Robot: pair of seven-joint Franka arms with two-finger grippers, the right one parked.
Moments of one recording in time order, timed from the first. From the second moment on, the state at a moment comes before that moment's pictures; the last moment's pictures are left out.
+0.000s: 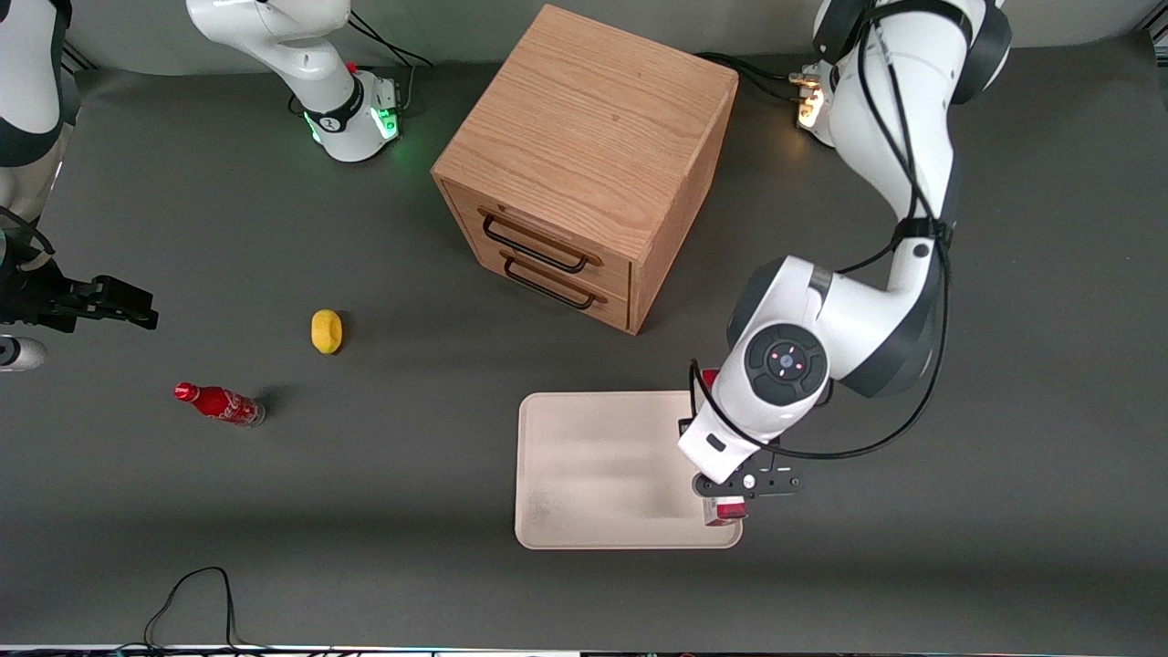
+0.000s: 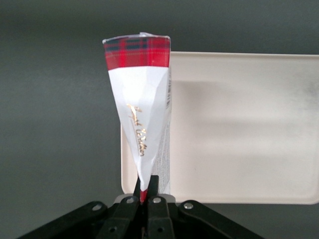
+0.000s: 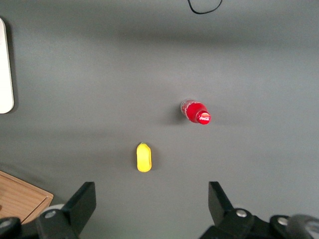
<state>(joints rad) -0.44 0.88 -0.03 -0.91 0.02 1.83 -0.49</state>
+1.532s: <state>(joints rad) -0.44 0.88 -0.02 -0.97 0.07 1.80 -0.47</state>
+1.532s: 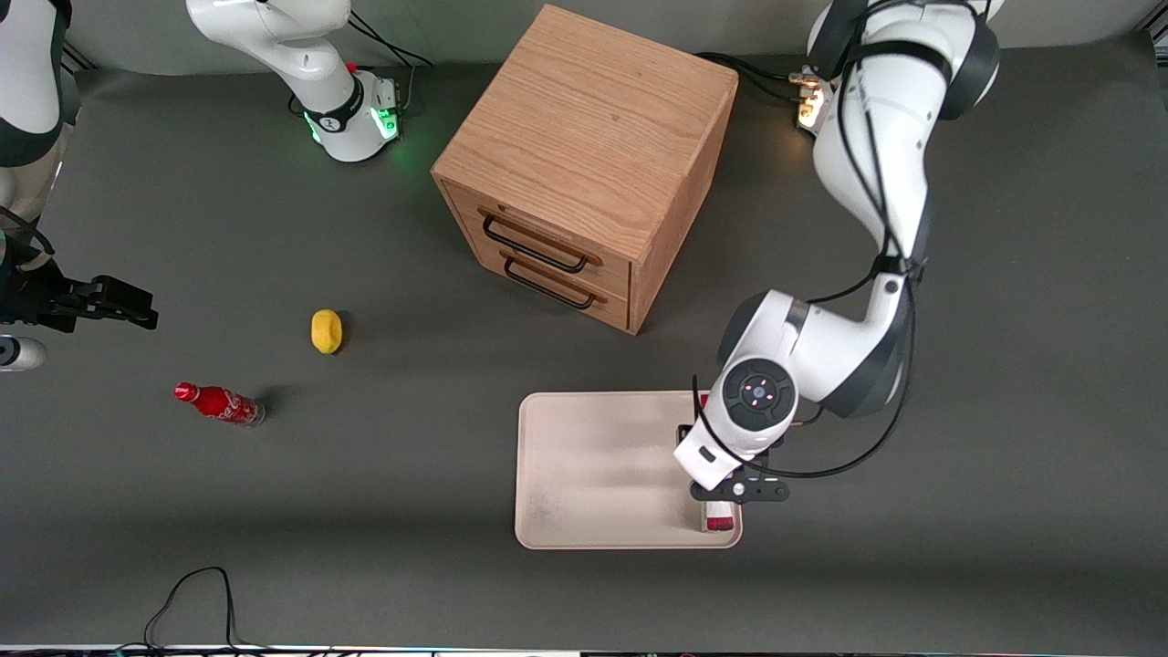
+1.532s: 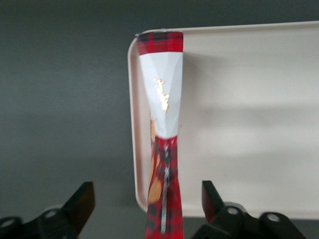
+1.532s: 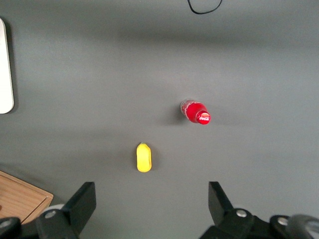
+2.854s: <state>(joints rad) -0.14 0.12 -0.01 -1.51 0.02 1.58 -0.19</state>
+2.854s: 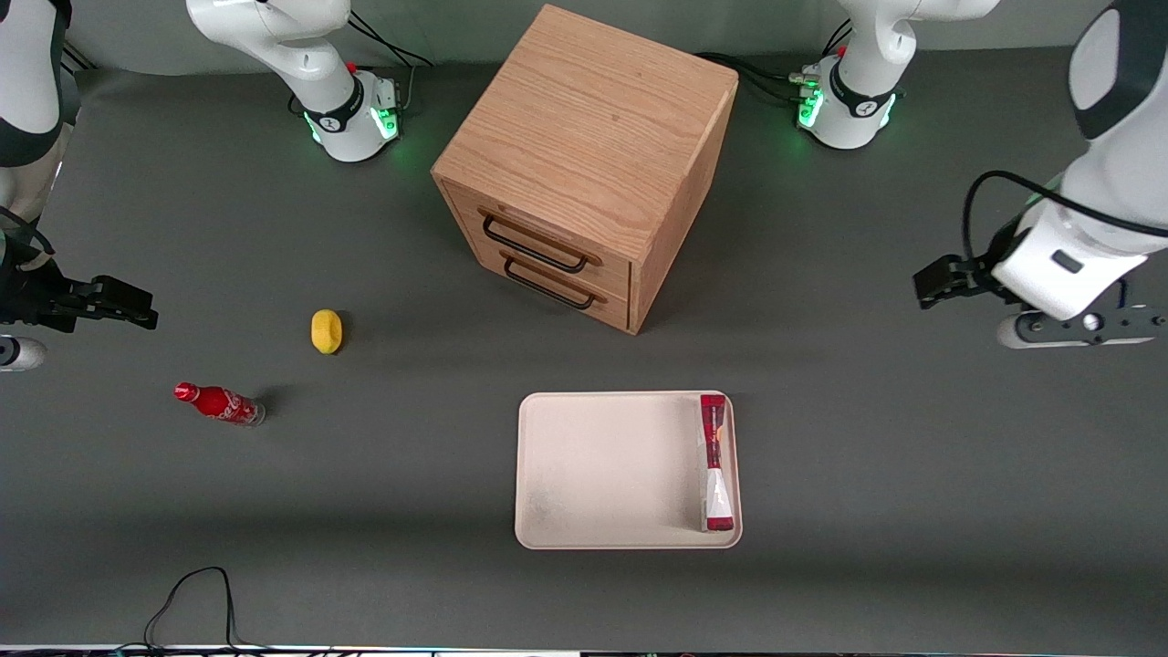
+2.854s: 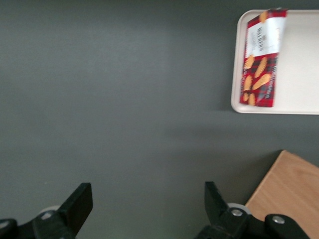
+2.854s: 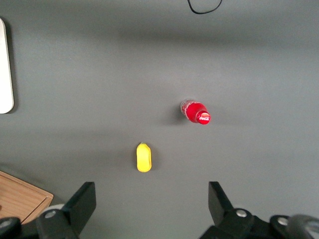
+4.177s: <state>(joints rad) -0.05 0.03 0.01 -1.59 0.01 1.61 -0.09</state>
